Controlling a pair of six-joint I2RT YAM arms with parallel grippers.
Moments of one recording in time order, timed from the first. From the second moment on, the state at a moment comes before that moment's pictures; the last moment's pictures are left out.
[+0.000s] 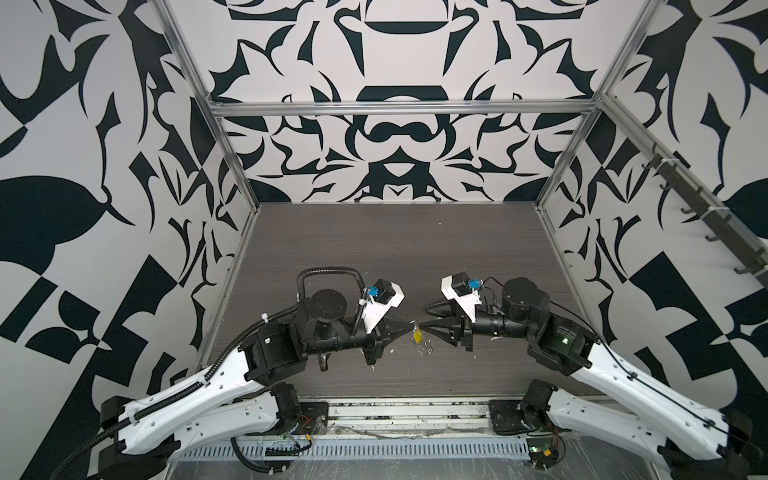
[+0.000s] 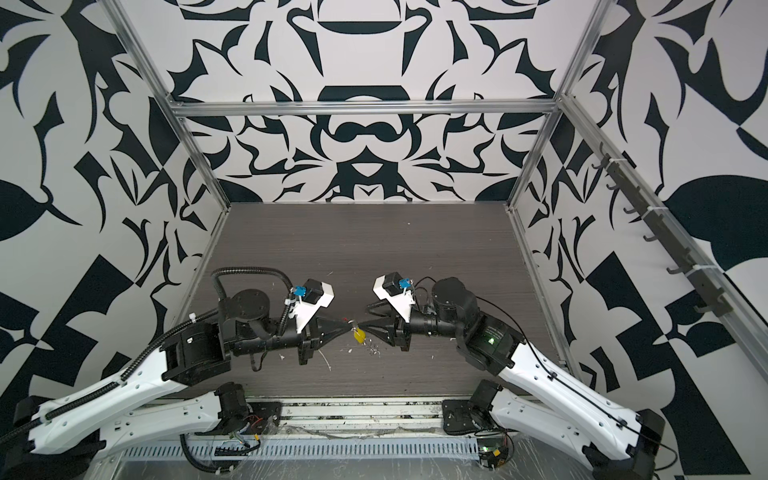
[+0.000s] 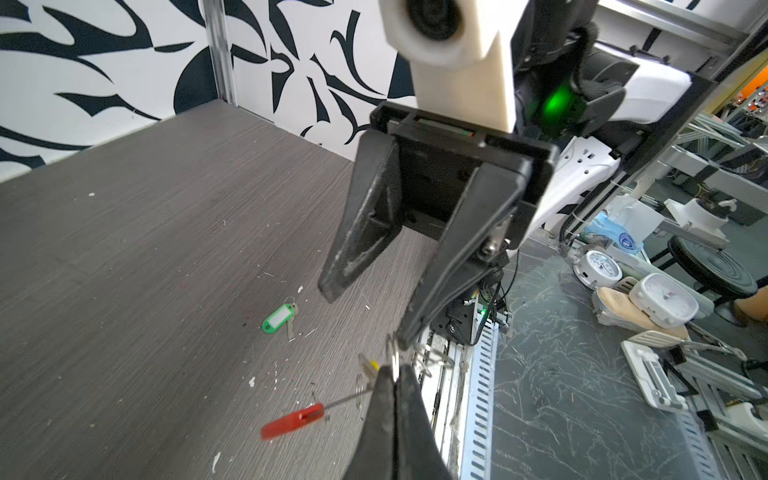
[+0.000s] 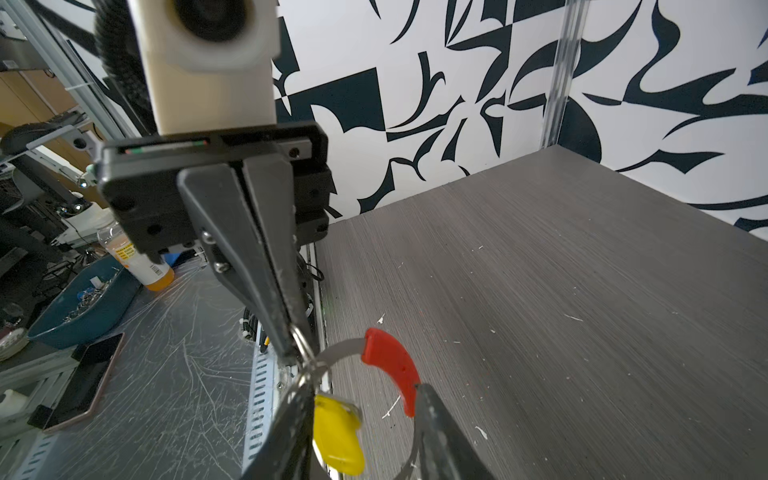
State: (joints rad) left arm -1.13 0.80 0.92 -0.40 0.24 -0.18; right arm 0.85 0.81 0.81 -0.24 -0.55 0.09
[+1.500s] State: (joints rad) left arm -1.13 1.00 1.30 -0.86 0.21 -0.32; right arm 0.87 0.72 0.72 -0.09 -0.56 0.20
